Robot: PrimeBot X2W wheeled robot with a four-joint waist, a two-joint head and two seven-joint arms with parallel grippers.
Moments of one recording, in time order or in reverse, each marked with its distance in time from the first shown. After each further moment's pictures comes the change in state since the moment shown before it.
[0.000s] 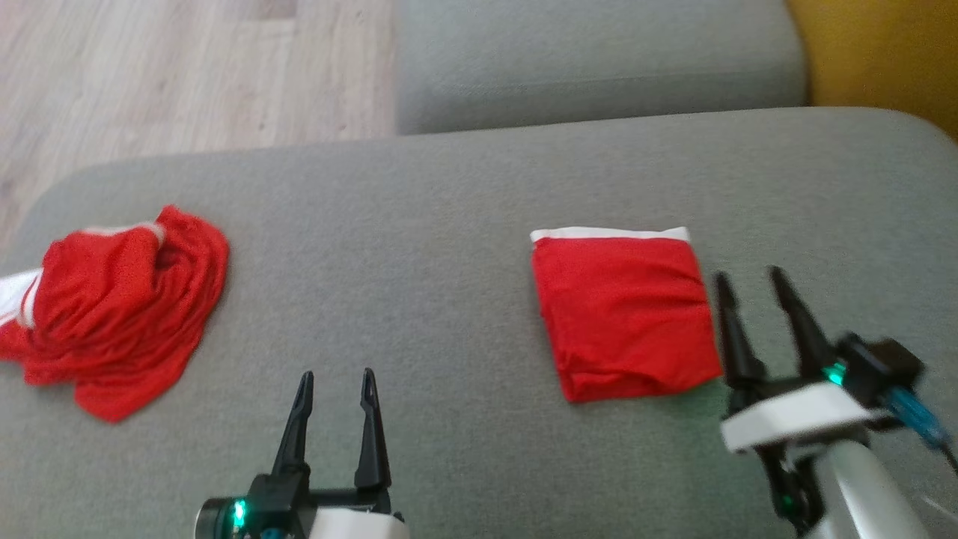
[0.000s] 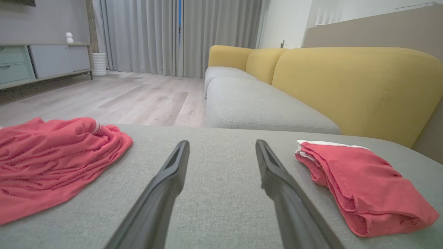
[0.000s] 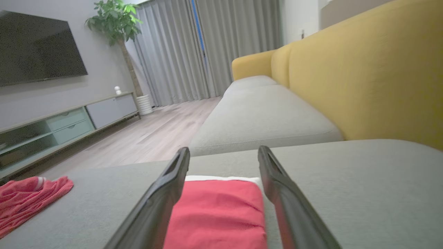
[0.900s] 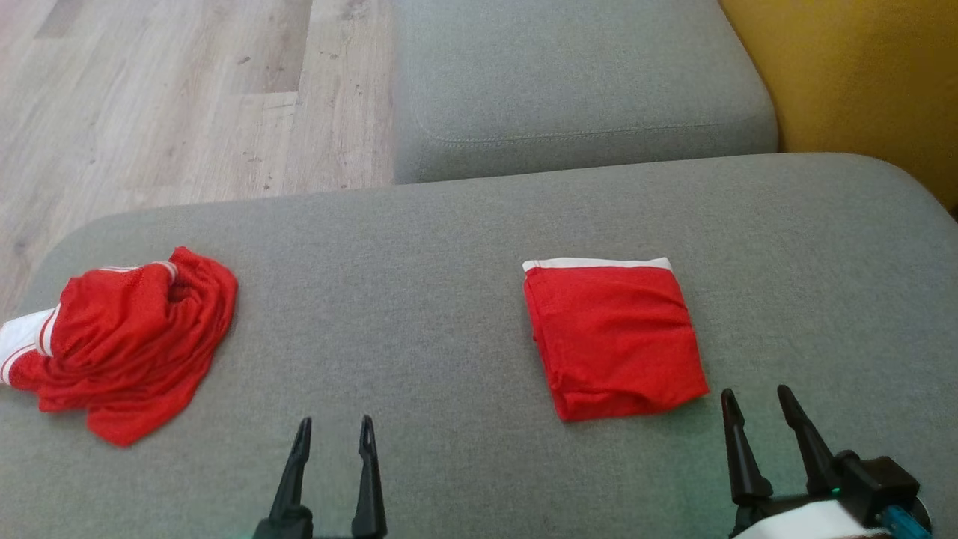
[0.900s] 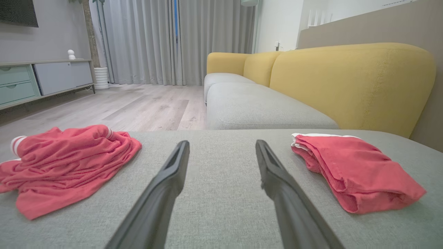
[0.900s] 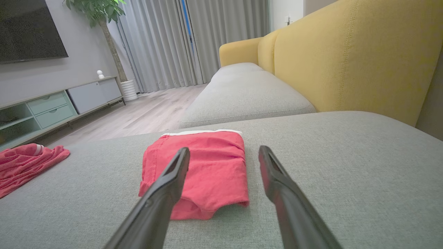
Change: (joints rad) left arm 0.111 0.001 0.030 -0.010 0.077 -0.006 0.000; right arm 0.323 0.063 -0.115 -0.148 -0.113 0.000 -0.001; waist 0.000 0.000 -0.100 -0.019
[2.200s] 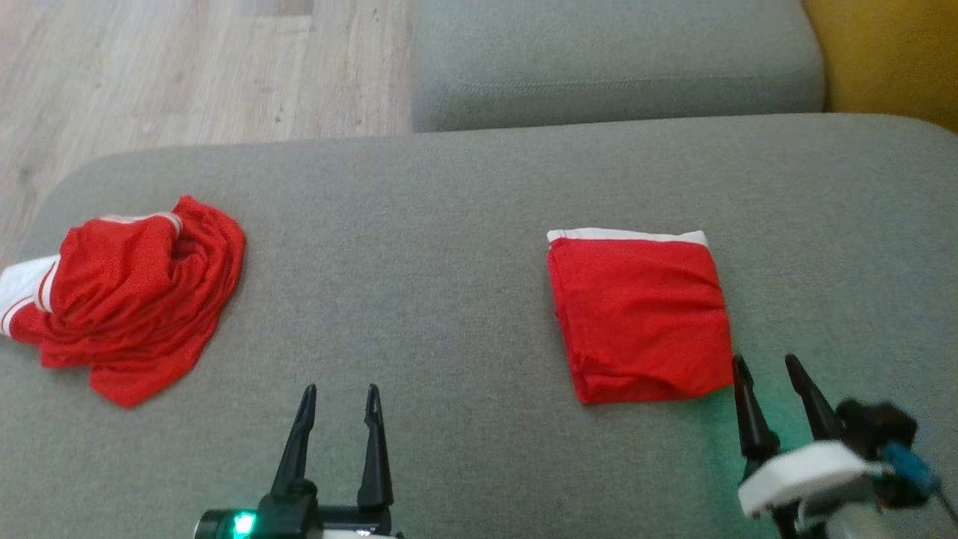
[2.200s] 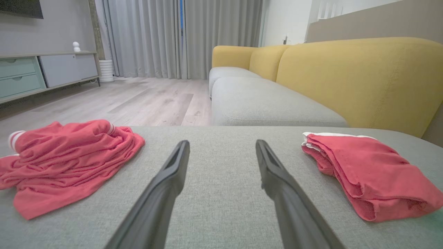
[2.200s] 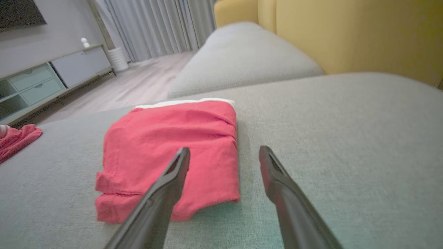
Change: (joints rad) left arm -0.044 0.000 -0.018 -0.030 0.008 0.005 0.000; right arm -0.157 -0.046 0.003 0.199 0.056 0.000 0.007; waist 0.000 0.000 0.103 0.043
